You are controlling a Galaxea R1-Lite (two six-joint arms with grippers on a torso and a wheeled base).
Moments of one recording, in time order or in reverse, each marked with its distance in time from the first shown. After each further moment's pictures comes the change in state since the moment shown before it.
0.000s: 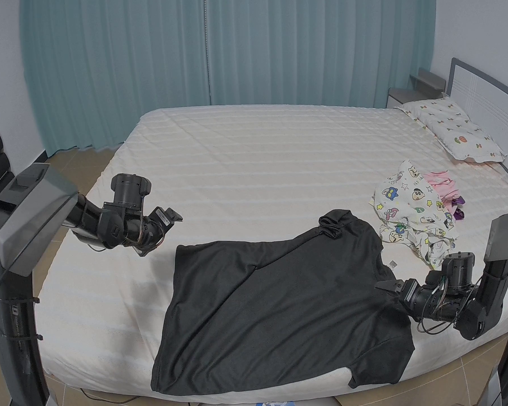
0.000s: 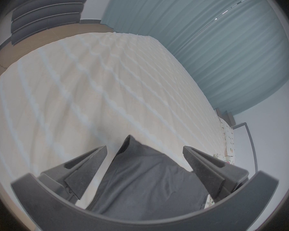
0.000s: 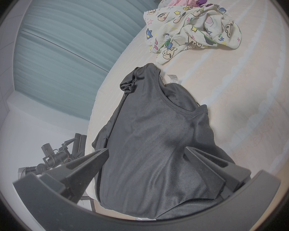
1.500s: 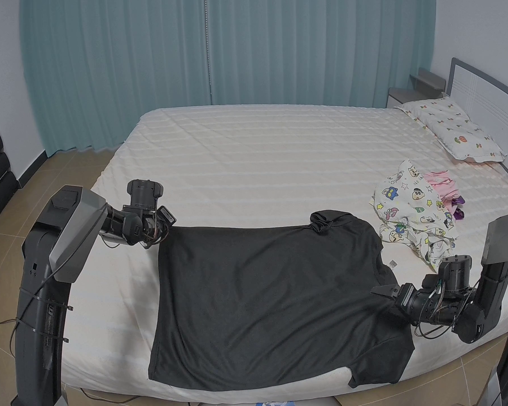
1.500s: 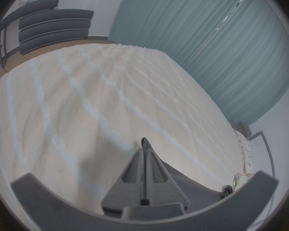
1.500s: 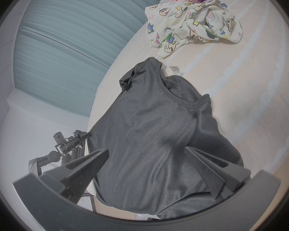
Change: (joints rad) left arm 0.044 0.257 -0.353 0.044 0.175 0.033; right arm 0.027 0.006 0.014 -0.005 0.000 0.002
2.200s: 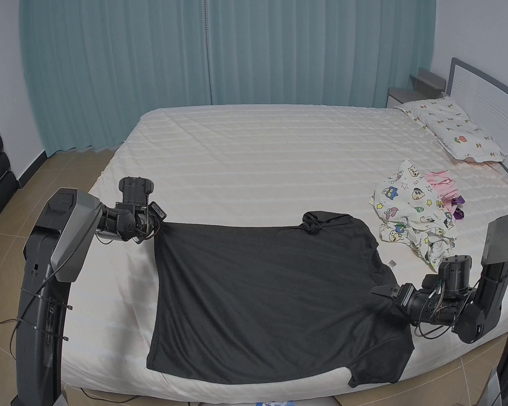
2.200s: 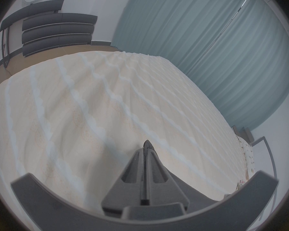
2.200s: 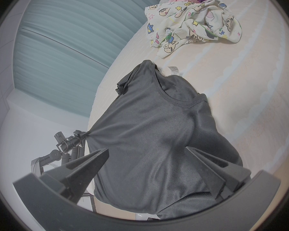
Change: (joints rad) left arm 0.046 0.043 -0.080 0.021 0.013 0.014; right arm 0.001 -0.001 0.001 0.000 -0.001 0.001
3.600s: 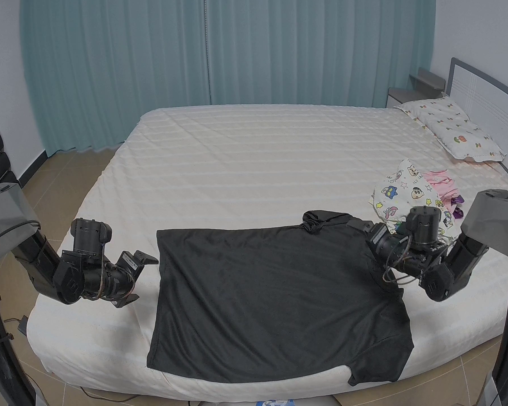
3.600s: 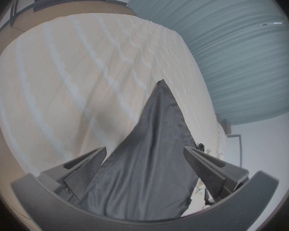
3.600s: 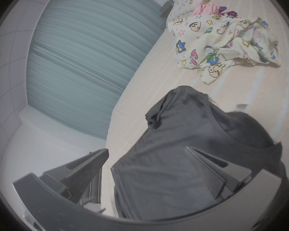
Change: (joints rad) left arm -0.013 -0.602 1.192 -0.454 -0.361 -0.257; right arm 0.130 0.056 -0.611 0.265 -0.209 0.229
